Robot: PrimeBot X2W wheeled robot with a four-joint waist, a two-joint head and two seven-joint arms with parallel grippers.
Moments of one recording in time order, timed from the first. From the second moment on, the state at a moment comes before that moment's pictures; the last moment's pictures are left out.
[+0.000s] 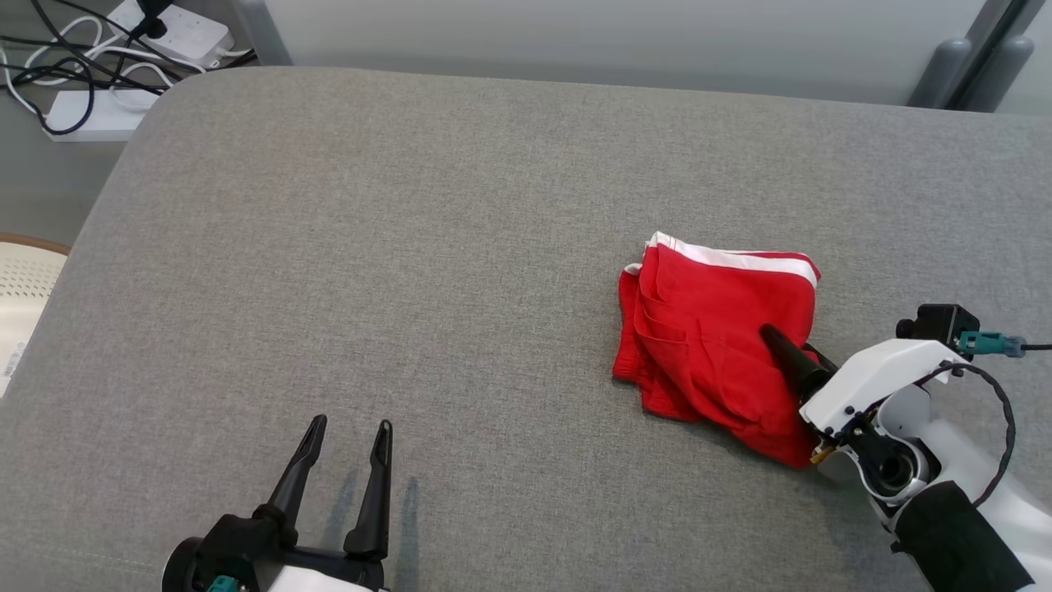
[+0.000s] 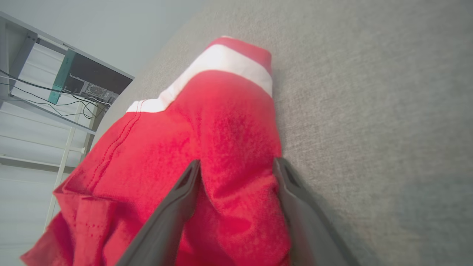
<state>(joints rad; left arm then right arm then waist) 0.07 0.05 -0.15 0.07 -0.23 -0.04 -0.26 -0.64 -0.22 0.58 0.91 1.26 0.13 0.04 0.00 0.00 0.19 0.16</state>
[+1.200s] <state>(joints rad) 0.04 0.05 -0.11 0.11 -0.23 -0.09 -0.26 -0.89 -0.28 0.99 0.89 1.17 0.13 -0.21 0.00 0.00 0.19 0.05</state>
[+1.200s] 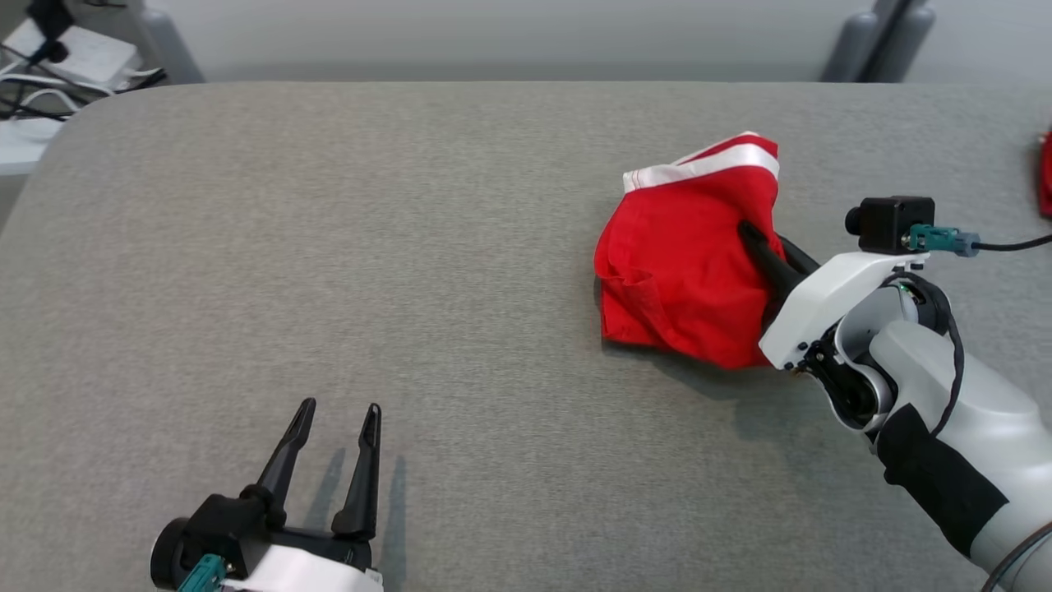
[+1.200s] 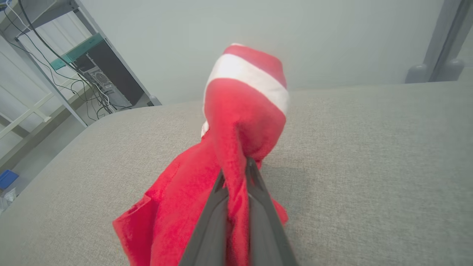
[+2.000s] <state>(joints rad) -0.08 0.09 -0.08 0.11 -0.12 -0.12 -0.26 -0.91 -0.27 0.92 0.85 1.21 0.13 -0.25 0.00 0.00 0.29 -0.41</state>
